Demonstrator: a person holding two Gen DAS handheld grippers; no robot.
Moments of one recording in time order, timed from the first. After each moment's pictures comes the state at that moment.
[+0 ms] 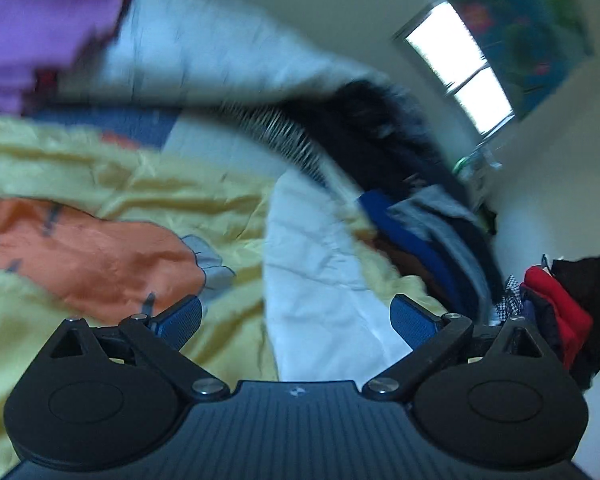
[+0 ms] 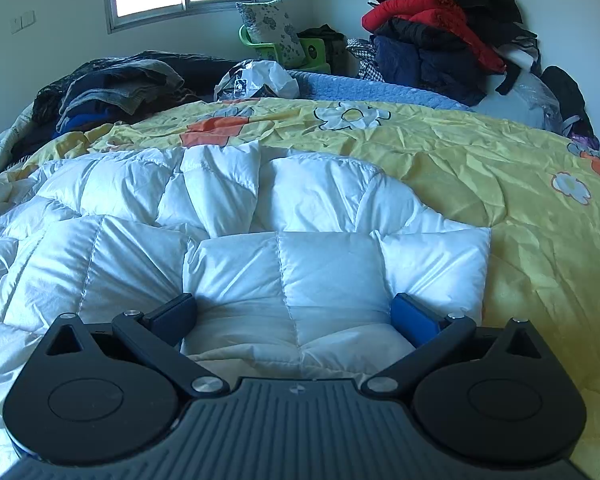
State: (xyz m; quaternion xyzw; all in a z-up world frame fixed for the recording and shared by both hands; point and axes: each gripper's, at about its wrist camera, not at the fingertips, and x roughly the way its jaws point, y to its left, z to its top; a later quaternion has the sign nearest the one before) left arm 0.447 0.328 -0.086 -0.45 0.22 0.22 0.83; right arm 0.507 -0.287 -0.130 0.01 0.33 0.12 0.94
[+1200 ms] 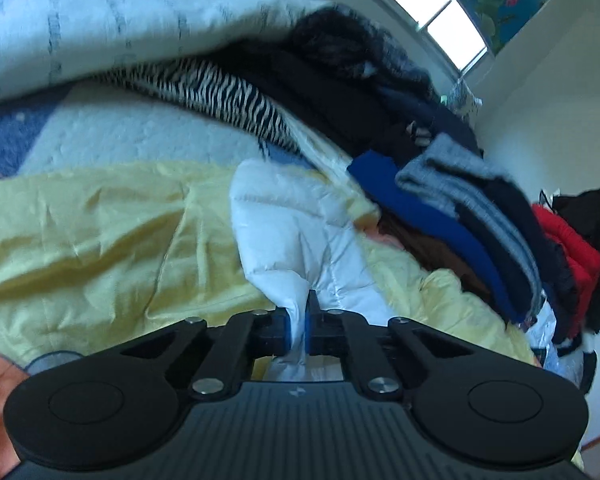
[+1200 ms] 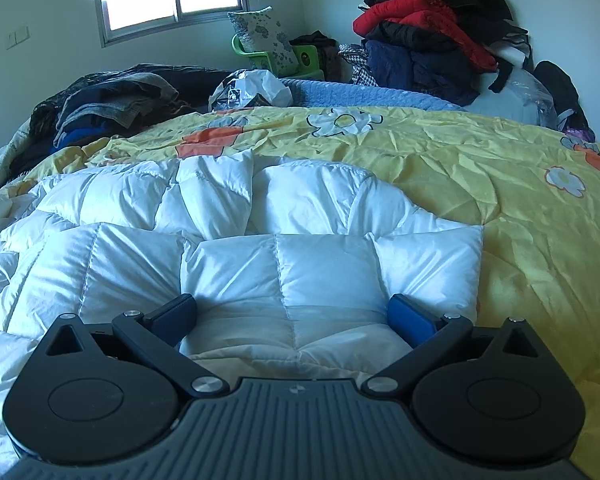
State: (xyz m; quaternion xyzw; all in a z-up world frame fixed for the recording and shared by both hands) left arm 0.570 0.354 -0.124 -0.37 0.26 0.16 0.88; right arm 0.504 -0.288 -0.130 0.02 0.32 0.11 0.94
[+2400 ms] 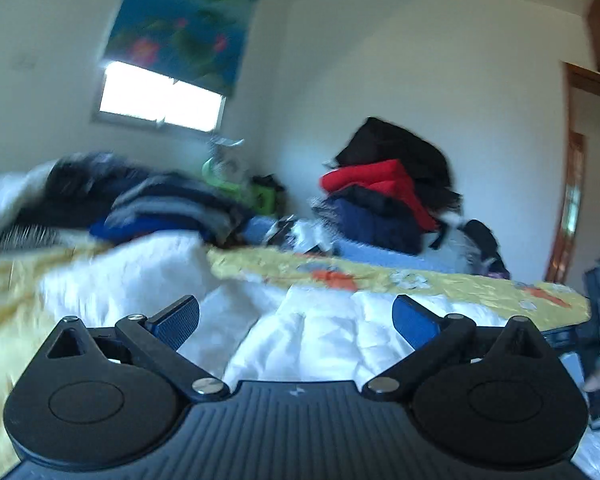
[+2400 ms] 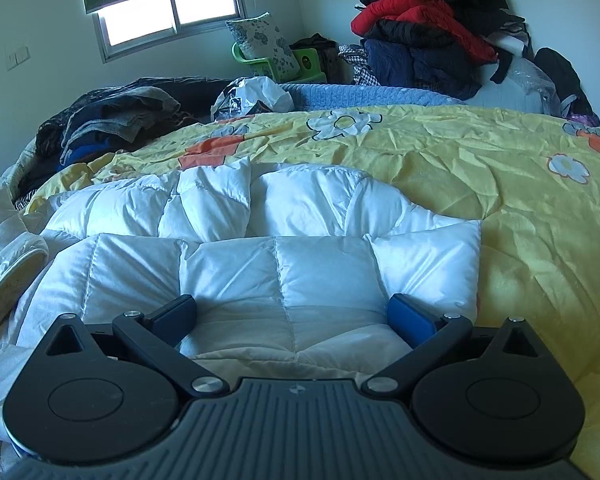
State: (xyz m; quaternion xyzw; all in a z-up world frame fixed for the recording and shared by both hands) left arm 0.341 0.045 -0.088 -0.09 0.10 -0.04 0.99; right arm 0.502 -0.296 -0.129 0.05 0.32 0.12 0.94
